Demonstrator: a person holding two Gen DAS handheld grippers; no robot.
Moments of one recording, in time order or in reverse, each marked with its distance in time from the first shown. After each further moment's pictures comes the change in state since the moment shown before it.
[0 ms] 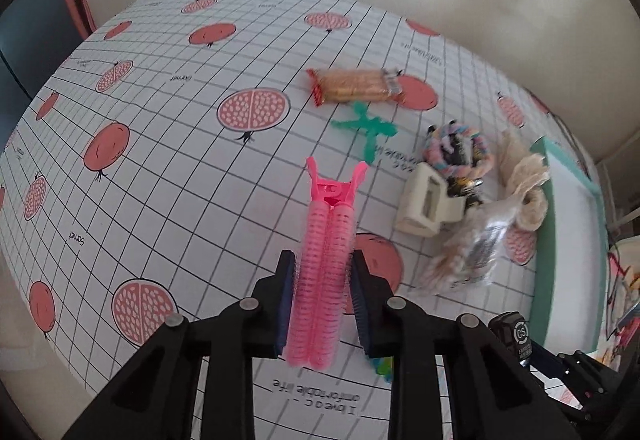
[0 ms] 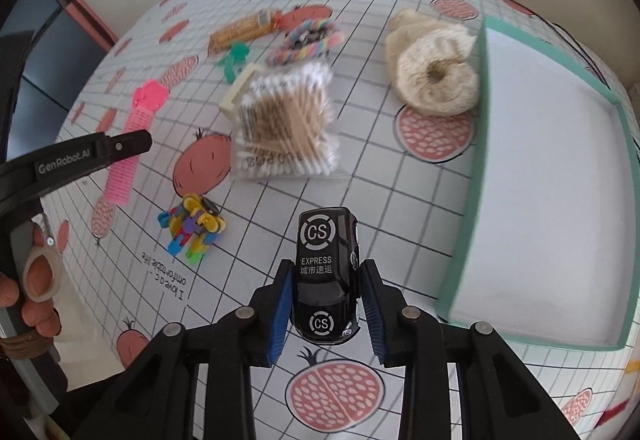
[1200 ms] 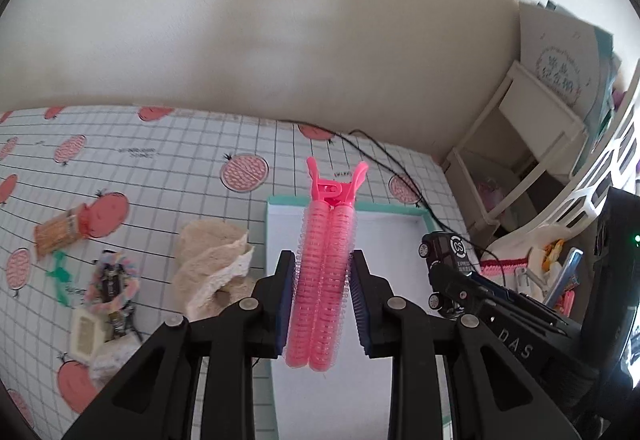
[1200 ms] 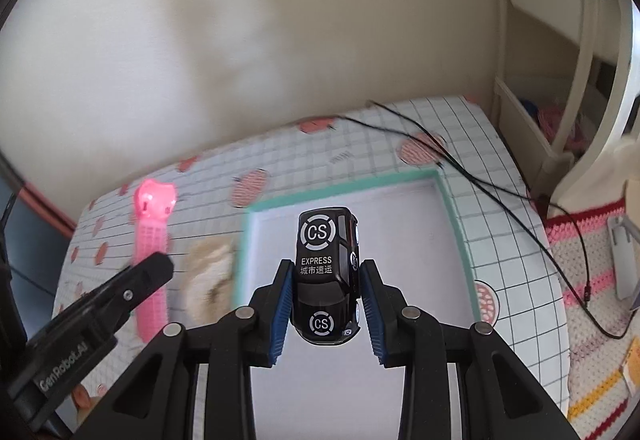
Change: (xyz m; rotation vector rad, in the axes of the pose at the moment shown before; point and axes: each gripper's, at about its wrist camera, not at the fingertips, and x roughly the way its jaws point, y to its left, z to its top) left arm -0.022 -0.271 0.043 0.296 -0.156 -0.367; right arm -0.018 -0.159 0.109 0.427 -0.351 -0.091
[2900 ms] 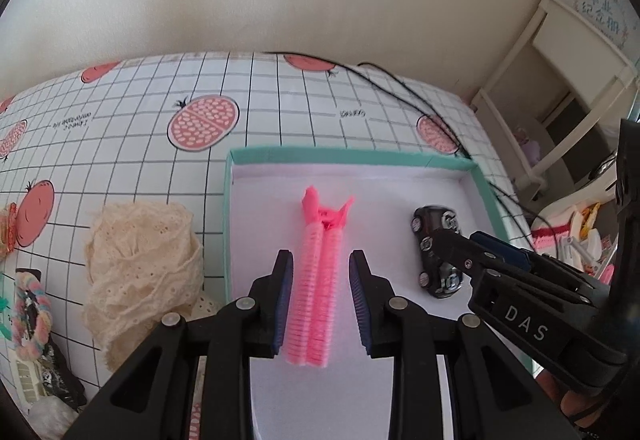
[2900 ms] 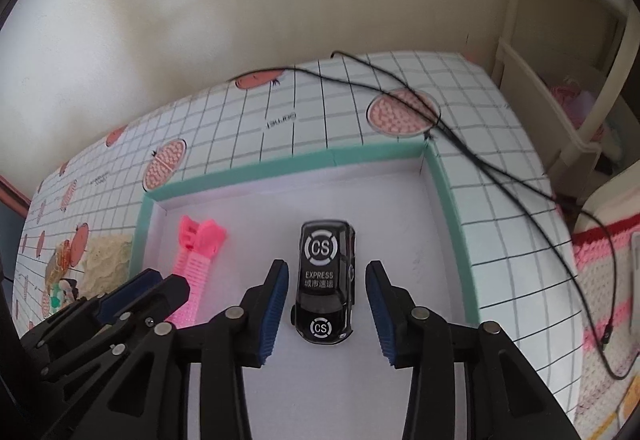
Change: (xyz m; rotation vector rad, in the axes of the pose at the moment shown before) left arm 0.109 0.009 -0.008 0.050 0.141 0.012; right arm 0.087 -0.016 0.014 -0.069 0.070 -0.095
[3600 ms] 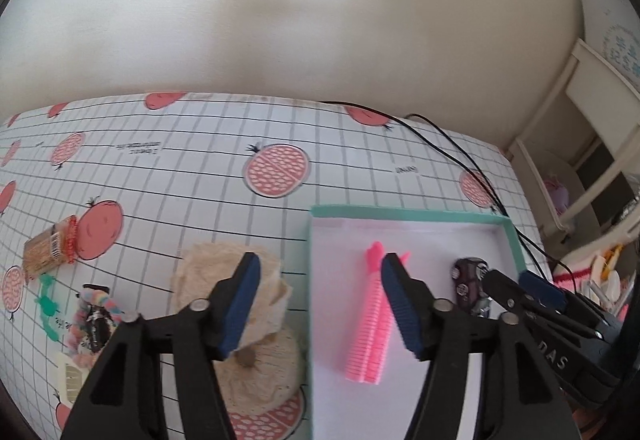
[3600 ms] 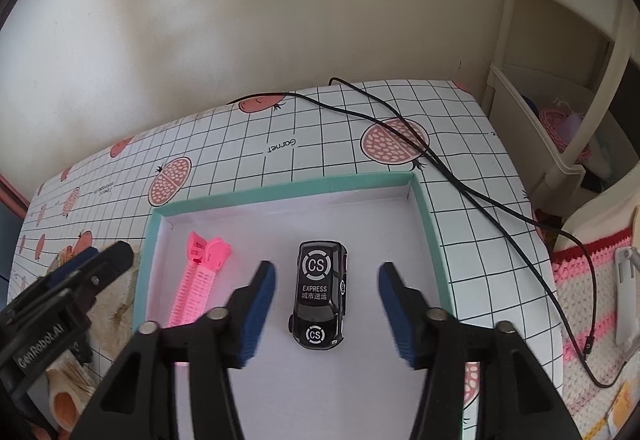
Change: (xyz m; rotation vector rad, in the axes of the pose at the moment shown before) left arm -0.032 0.028 0.018 -0.084 -0.115 0.155; right arm -0.012 0.005 0.000 -0.033 -0.056 -0.025
